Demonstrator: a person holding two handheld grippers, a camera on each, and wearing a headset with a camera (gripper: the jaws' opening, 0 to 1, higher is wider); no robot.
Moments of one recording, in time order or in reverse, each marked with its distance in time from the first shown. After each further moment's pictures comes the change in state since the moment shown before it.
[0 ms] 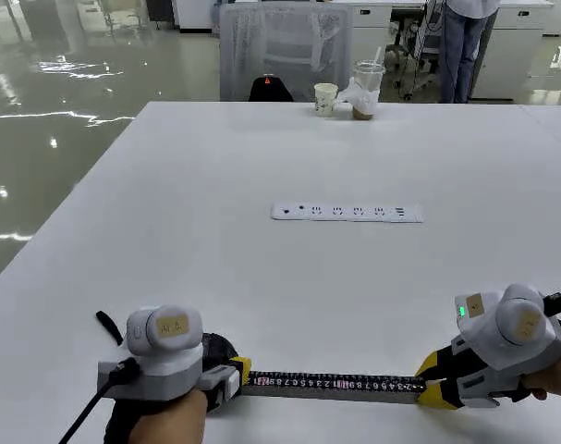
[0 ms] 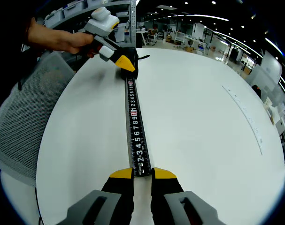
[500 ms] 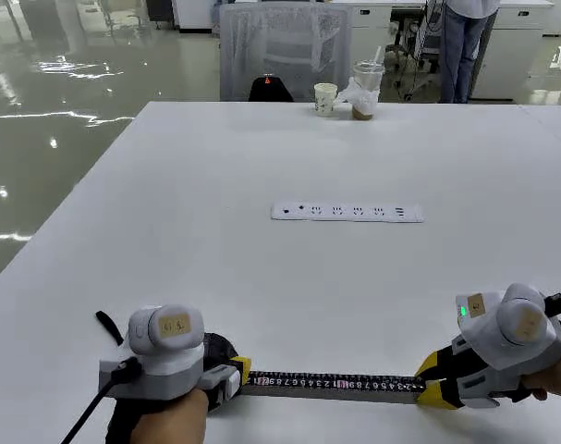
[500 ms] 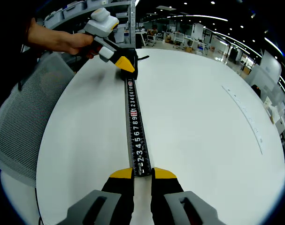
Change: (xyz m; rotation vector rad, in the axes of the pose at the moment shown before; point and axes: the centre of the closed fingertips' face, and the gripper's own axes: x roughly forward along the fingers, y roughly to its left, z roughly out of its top) left arm -0.001 0.000 -0.001 0.005 0.001 0.007; right arm 0.000 0.000 0.000 0.005 -0.007 -0.001
